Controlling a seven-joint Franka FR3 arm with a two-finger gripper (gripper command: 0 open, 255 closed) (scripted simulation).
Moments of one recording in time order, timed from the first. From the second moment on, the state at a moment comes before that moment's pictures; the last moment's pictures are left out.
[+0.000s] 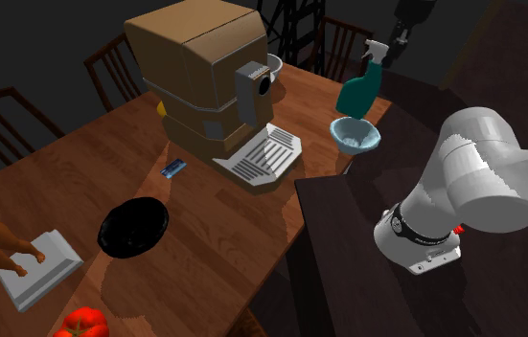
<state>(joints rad) -0.46 -1.09 -0.83 -2.50 -0.76 1.69 -0.45</state>
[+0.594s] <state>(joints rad) -0.48 -1.10 -0.90 -2.58 -0.83 1.77 -0.43</state>
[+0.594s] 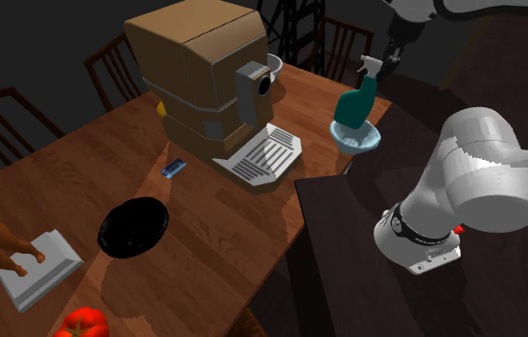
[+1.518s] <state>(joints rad) -0.48 -1.10 -0.87 -2.56 -0.81 1.74 -0.44</state>
